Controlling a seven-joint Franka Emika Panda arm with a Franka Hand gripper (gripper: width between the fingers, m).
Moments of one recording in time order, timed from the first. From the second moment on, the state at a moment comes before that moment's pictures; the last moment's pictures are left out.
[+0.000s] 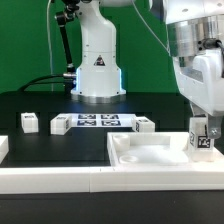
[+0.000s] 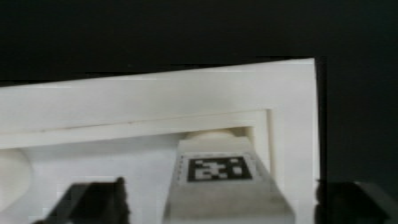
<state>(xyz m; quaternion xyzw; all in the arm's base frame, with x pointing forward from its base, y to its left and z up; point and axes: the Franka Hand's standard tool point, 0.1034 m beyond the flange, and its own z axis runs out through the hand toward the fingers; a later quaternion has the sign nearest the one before) 0.625 0.126 0.075 -0.68 0.73 0.04 0.08</state>
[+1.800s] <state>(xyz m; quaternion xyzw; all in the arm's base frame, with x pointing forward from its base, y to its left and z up) 0.623 0.119 0.074 -1.00 0.06 -0.01 0.04</state>
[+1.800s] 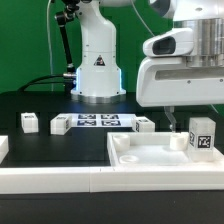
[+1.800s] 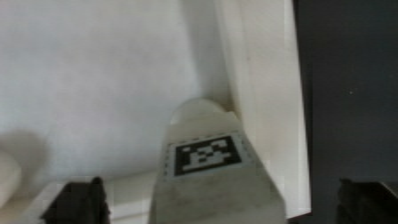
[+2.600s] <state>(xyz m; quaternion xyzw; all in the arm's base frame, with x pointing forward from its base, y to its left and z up) 0.627 0.112 0.075 -1.00 0.07 -0.01 0.04</state>
